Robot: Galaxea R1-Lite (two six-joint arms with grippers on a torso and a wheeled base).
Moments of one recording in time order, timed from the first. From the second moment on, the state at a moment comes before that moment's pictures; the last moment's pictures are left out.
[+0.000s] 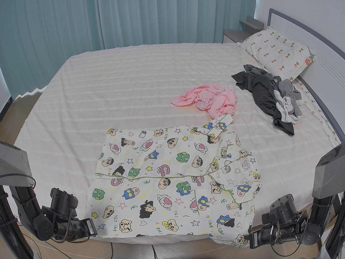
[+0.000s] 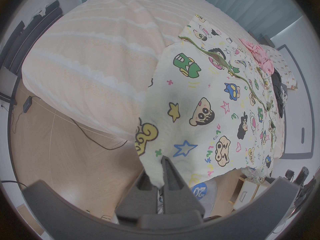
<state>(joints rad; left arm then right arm) -0.17 2.00 -0.08 -0.83 -0.03 -0.59 0.53 2.10 -0.02 -1.08 0.06 0.39</state>
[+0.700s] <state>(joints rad) -0.14 1.97 -0.10 -1.02 -0.03 -0.65 0.46 1.97 -0.02 -1.15 0.07 0.40</state>
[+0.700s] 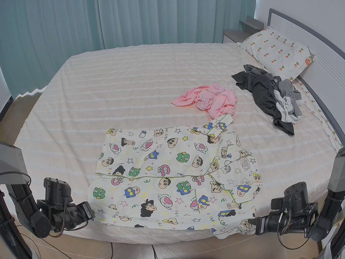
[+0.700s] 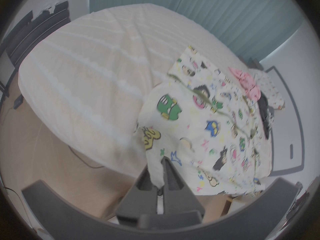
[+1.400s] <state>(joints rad) -0.13 1.97 -0.35 -1.02 -0.02 -0.73 0.35 1.94 -0.13 -1.24 0.06 0.40</state>
